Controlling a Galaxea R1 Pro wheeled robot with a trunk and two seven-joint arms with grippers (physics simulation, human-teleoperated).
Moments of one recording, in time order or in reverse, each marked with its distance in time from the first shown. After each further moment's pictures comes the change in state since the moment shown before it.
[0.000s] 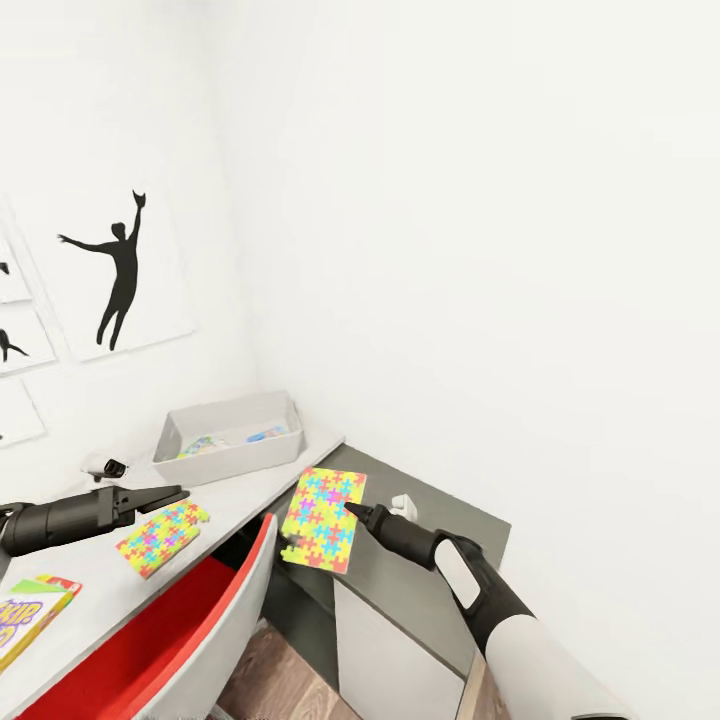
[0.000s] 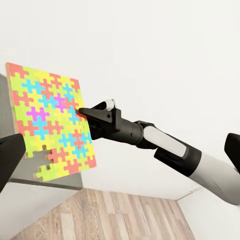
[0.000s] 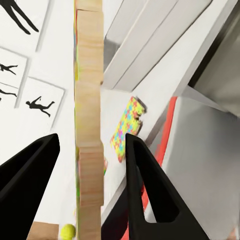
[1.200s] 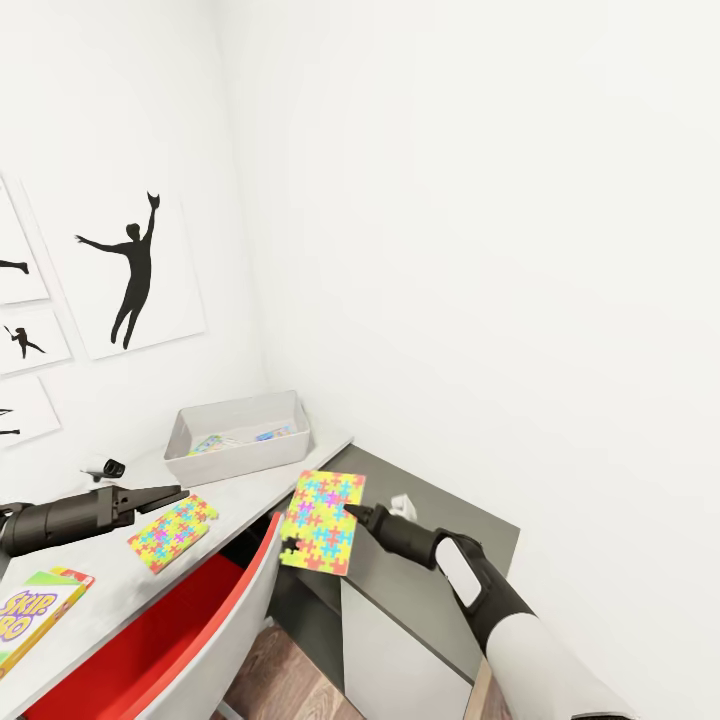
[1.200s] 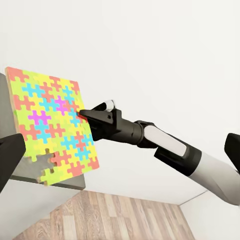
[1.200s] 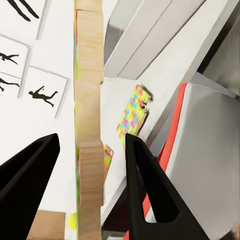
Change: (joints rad) left arm 0.000 0.001 0.001 0.004 0.001 0.001 0.000; right arm -0.003 -0.002 -0.003 -0.005 -0.003 0.050 -0.004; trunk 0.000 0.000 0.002
